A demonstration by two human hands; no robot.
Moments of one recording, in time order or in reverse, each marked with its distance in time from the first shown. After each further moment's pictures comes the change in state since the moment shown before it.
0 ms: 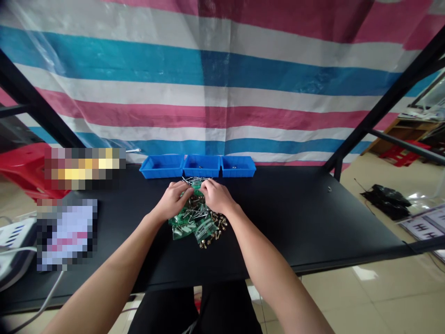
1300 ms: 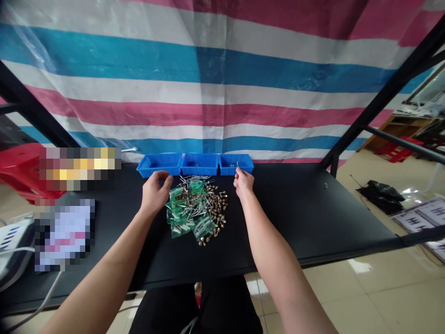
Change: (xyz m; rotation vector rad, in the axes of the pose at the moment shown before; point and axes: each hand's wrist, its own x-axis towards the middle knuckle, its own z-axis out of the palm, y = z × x) left_hand 0.000 -0.032 -0.005 -0.050 0.428 -0.457; right_hand 0.014 0.082 -0.014 1.169 0.832 0.893
